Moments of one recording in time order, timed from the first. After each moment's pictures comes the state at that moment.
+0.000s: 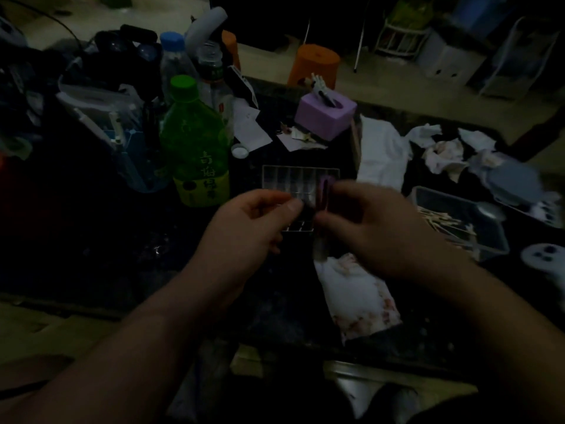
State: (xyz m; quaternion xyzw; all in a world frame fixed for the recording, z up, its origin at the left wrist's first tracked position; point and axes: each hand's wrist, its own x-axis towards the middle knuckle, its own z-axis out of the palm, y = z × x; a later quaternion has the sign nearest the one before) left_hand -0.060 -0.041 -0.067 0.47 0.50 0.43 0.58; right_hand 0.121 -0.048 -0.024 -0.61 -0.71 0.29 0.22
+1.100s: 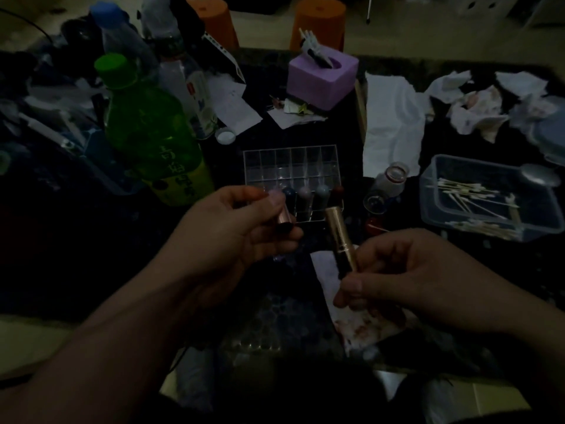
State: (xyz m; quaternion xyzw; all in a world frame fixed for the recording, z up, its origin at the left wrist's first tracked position) left_hand -0.036 -0.017 -0.072 0.32 0.50 0.39 0.70; right_hand 0.185 -0.072 -0.059 -0.54 -0.53 0.62 0.21
